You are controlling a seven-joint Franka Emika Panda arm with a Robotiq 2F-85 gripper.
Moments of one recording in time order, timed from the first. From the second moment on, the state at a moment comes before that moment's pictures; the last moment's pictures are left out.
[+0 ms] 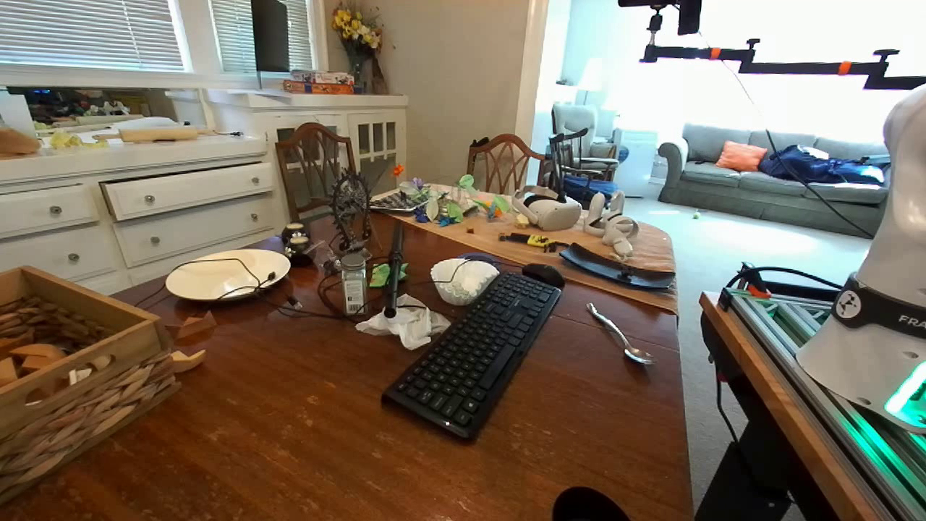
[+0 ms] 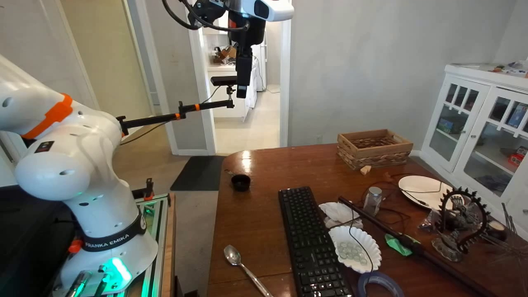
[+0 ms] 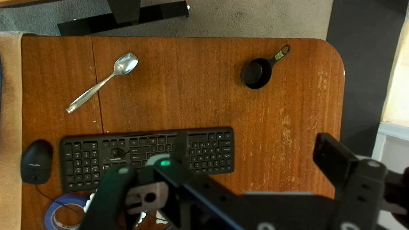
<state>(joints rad) -0.01 -0.63 -0.08 -2.28 0.24 1.57 0.13</state>
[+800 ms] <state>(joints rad) -0.03 -0.62 -0.08 -2.28 0.22 1.57 0.11</state>
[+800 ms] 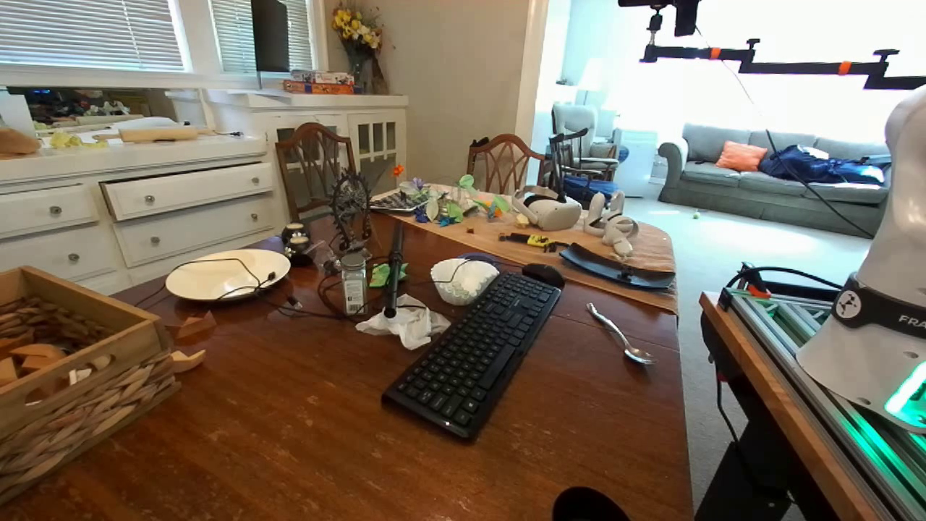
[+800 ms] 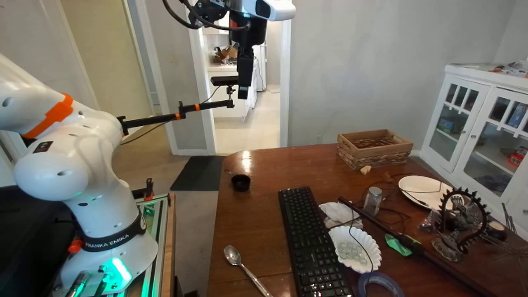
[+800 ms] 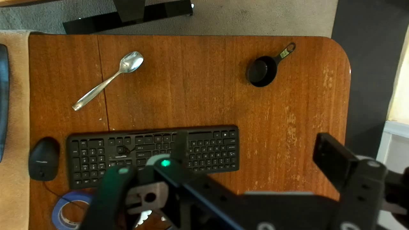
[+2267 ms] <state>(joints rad) -0.16 -0.05 -0.22 -2.25 0.10 2.23 -0.31</state>
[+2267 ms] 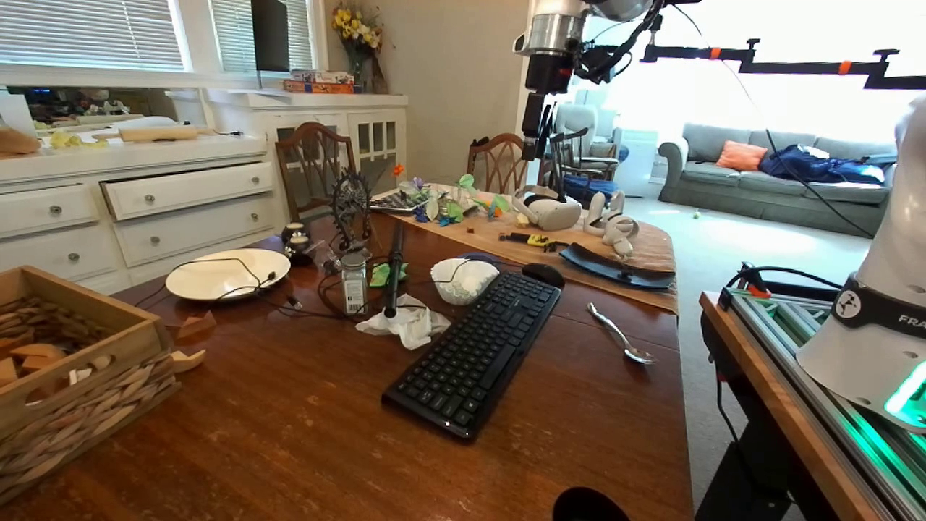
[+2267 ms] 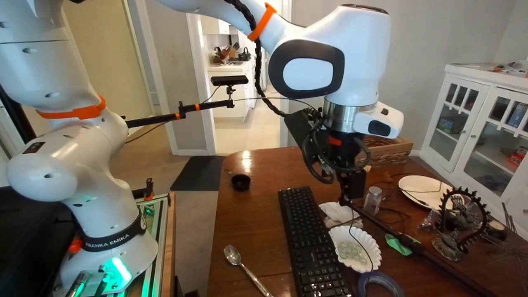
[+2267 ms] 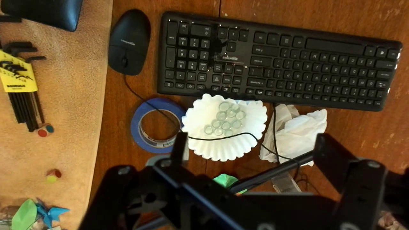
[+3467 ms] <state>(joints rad) -0.23 0.16 -0.23 -2.26 0.11 2.32 -0.48</state>
